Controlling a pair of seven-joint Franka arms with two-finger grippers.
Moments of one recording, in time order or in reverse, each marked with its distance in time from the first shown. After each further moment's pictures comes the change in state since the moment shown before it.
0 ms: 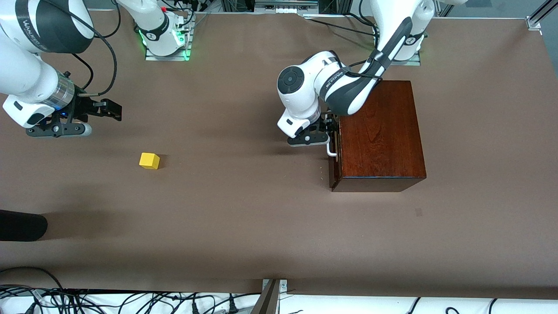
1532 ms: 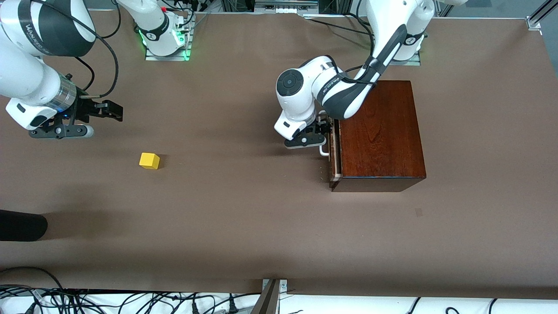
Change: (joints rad) left arm -0.020 0.038 0.002 0.008 -0.020 0.088 -0.074; right arm 0.000 0.009 -0.001 -0.003 -0.001 0.000 0.000
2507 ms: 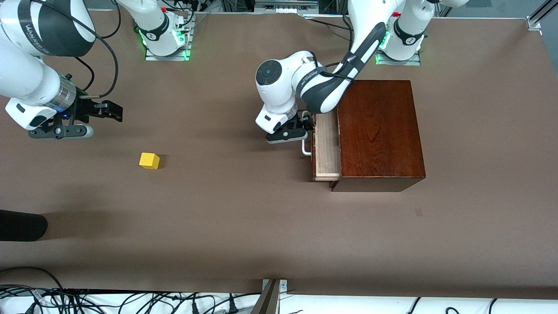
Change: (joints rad) left arm -0.140 0.067 0.067 0.119 0.008 -0.002 -0.077; right arm 0.000 0.001 -0.001 0.000 0.000 0.003 0.000
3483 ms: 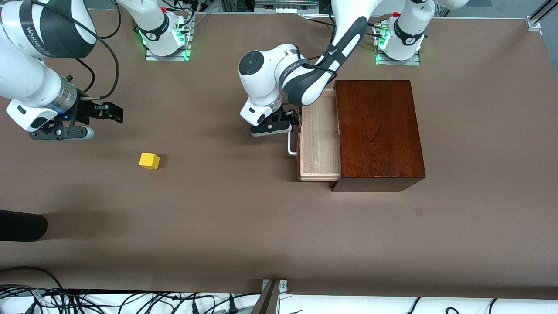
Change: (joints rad) left arm -0.142 0.051 0.091 0.099 -0.058 -0.014 -0.026; right arm 0.000 0.006 0.000 0.000 0.000 0.012 0.000
